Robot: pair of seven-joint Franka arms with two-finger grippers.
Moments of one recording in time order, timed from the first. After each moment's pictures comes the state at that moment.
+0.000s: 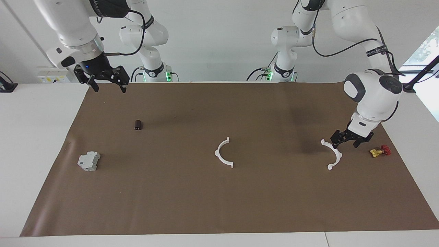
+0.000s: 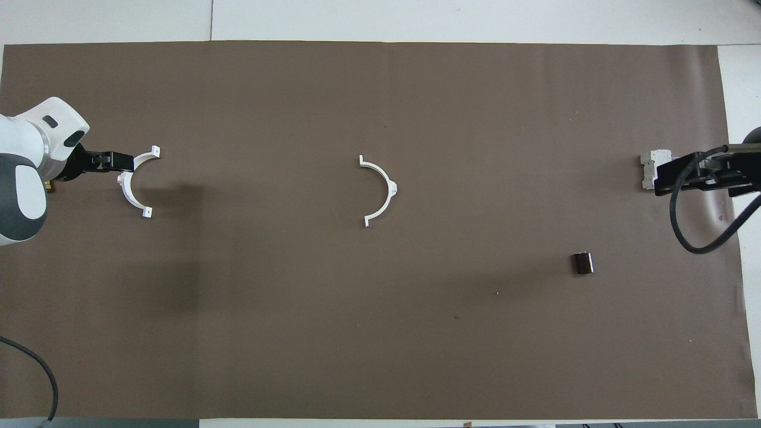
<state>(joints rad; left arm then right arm) -0.03 0.26 0.12 -1.94 -0.03 2.32 0.17 0.04 -0.02 -0.04 -1.56 -0.02 1.49 0.06</state>
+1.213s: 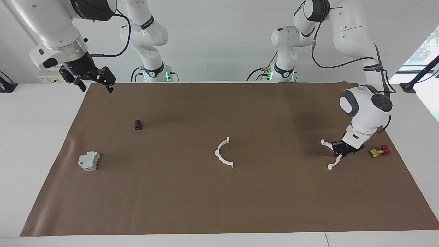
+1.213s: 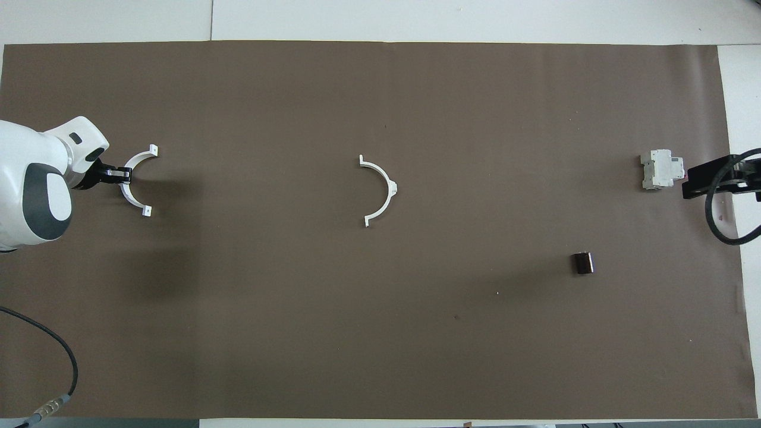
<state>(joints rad) 0.01 0.36 0.11 -1.96 -0.03 2.41 0.29 -0.04 -0.02 -0.02 -1.57 -0.02 1.49 0.01</state>
